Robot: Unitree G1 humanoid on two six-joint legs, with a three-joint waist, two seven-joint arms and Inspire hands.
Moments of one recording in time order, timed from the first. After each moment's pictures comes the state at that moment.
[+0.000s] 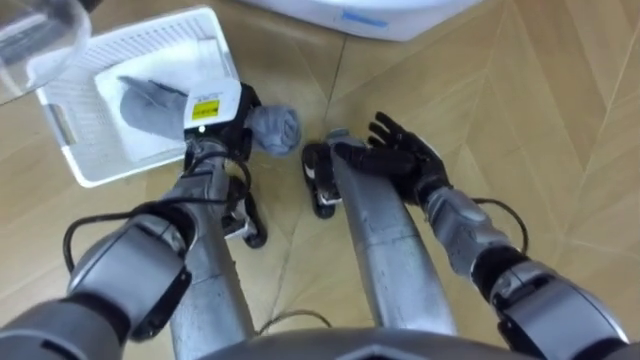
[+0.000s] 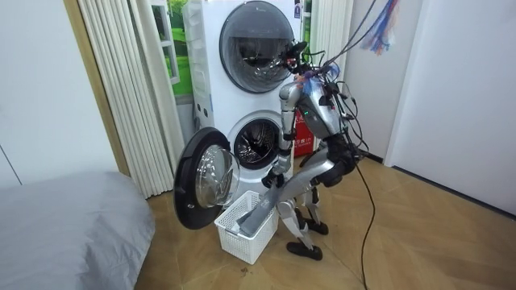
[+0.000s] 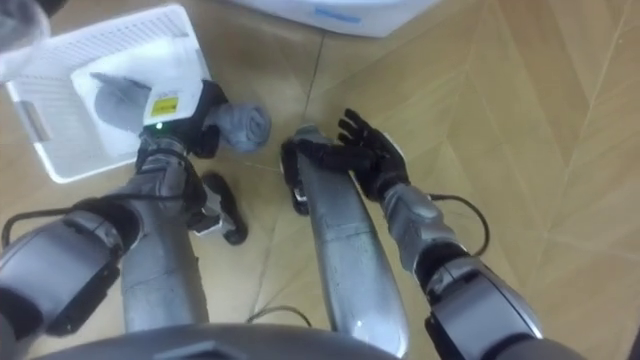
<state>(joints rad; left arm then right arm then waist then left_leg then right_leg) -0.52 0.19 -0.51 1.34 0.64 -0.19 0.70 -0.32 -0.19 0.53 1.15 0.81 -0.22 0.12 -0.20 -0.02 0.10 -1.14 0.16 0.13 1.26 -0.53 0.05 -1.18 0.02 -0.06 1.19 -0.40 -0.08</state>
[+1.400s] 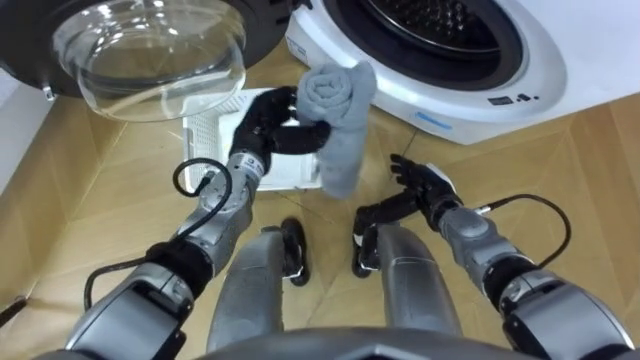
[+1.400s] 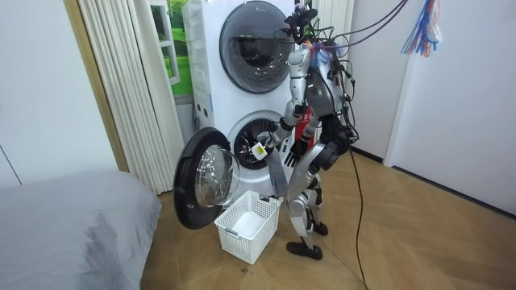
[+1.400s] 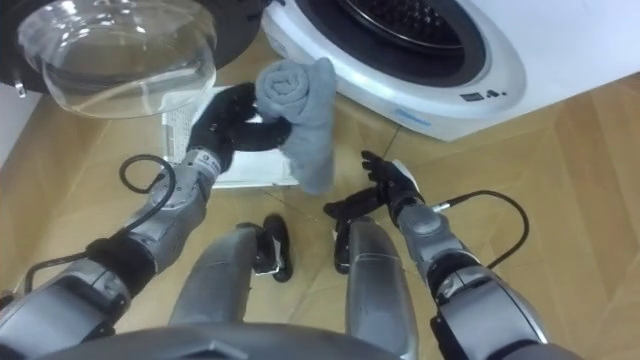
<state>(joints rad) -0.29 0.18 -0.52 0.81 -0.59 -0.28 -0.05 -0.31 -0.20 0.40 1.20 0.21 -0.18 0.06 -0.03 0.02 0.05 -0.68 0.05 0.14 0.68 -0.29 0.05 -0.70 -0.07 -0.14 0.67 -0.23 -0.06</state>
